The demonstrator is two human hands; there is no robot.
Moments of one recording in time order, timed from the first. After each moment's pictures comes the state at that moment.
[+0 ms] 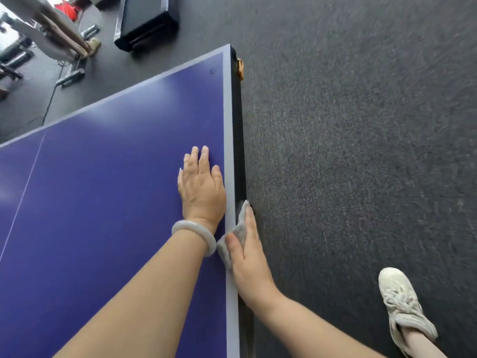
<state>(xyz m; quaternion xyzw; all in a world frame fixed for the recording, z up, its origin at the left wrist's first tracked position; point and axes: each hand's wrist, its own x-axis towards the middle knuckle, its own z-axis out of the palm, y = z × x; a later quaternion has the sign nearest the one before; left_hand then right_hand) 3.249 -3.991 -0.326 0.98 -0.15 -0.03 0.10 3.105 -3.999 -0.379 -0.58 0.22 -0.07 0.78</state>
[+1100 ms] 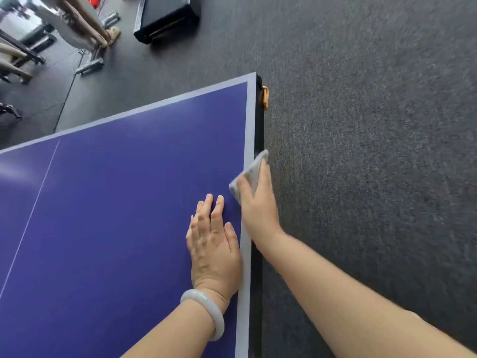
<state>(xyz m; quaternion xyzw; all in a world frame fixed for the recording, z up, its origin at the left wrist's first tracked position) 3.247 -3.993 -0.329 0.99 -0.10 -0.03 0.09 3.282 -4.101 -0.351 -0.61 0.27 -0.07 0.74</state>
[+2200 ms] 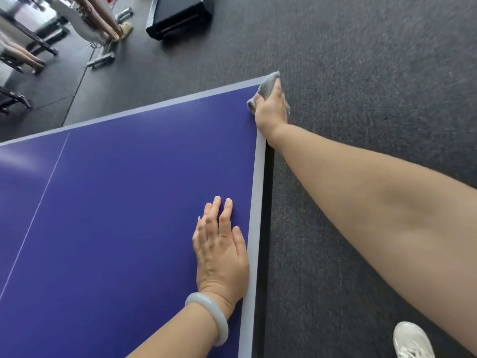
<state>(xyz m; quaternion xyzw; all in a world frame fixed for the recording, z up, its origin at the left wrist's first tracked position) 3.247 -3.991 -0.329 0.99 -0.11 -0.03 0.09 3.449 -4.198 -0.345 -0.70 0.29 -0.06 0.65</state>
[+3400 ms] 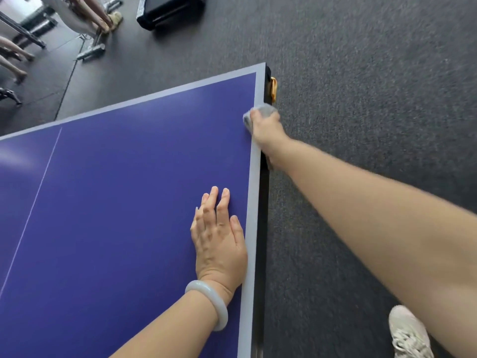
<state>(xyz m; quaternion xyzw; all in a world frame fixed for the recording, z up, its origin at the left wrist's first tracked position) 3.246 -3.991 -0.329 0.99 -0.10 -0.03 0.09 3.399 -4.174 -0.346 -0.60 0.35 0.05 0.72</state>
